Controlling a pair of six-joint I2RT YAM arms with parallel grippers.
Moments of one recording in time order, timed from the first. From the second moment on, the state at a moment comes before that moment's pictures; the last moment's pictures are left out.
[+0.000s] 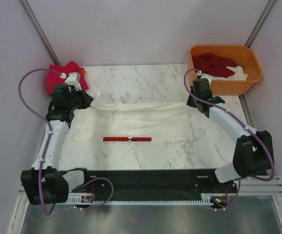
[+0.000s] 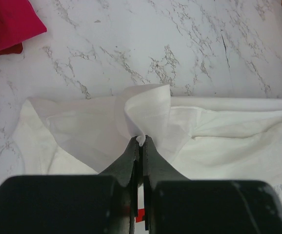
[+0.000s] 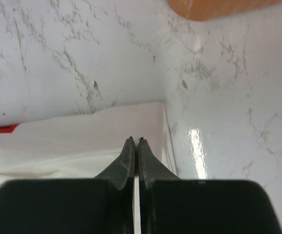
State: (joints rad) left arm 0.08 1.16 0.98 -0.31 0.32 -0.14; right arm 0.26 1.50 1.11 -0.33 0.23 0.42
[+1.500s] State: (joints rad) left arm 0.08 1.30 0.88 -0.63 -0.04 -0.40; right arm 0.28 1.53 0.95 -0.34 0.08 0.41
